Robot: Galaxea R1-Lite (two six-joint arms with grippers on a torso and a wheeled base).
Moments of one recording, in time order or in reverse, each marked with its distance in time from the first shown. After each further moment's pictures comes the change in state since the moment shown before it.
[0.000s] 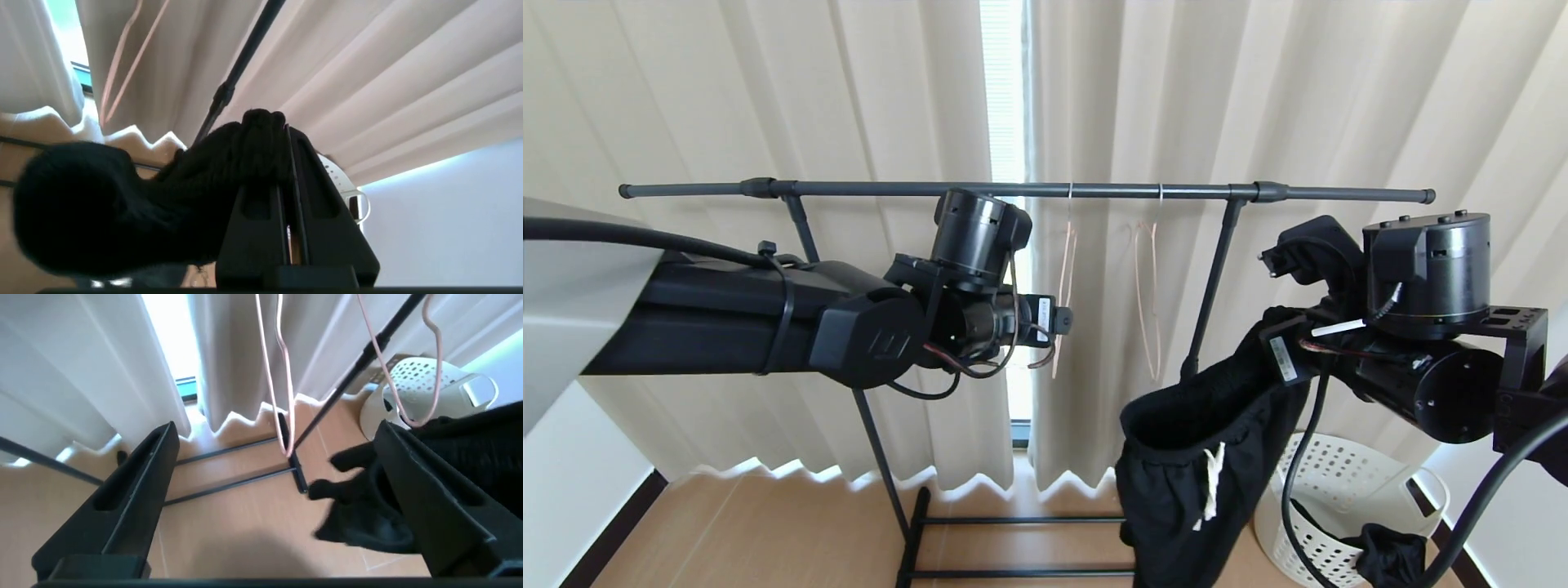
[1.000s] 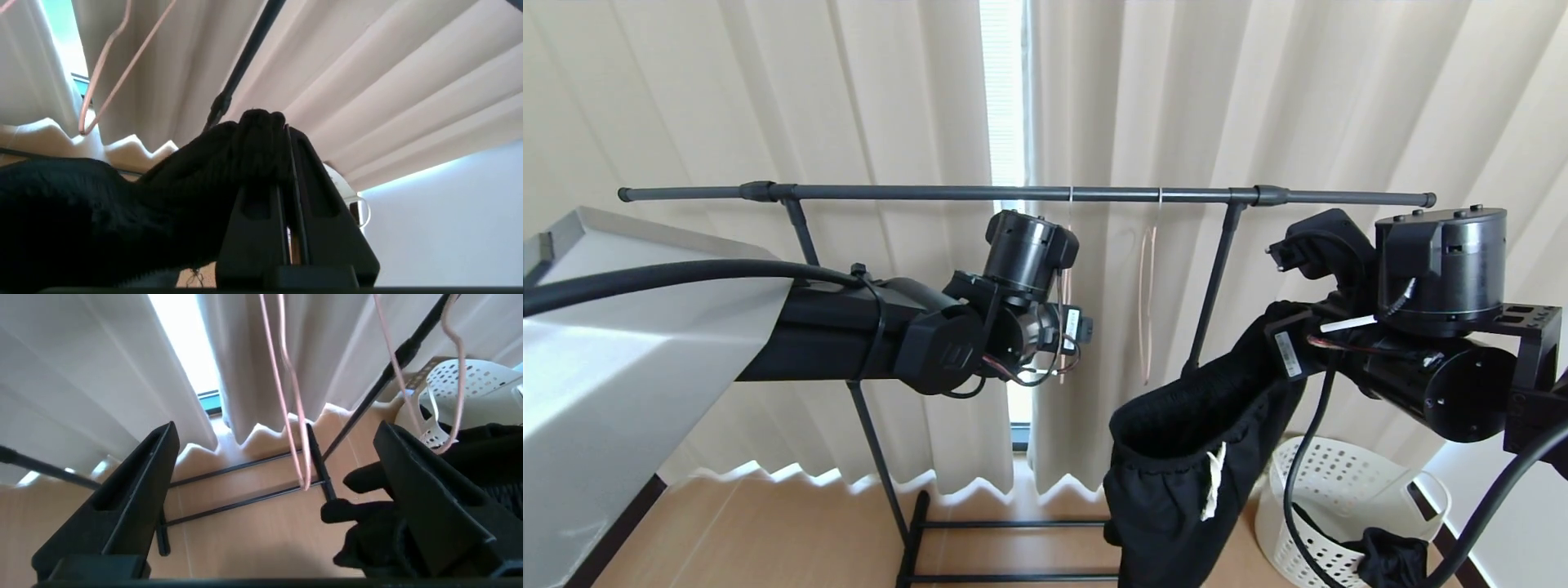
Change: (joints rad) left arm -0.047 0.126 -0.110 -0.009 0.119 0.064; right arm -0.009 -0.011 0.002 -0.011 0.000 0.000
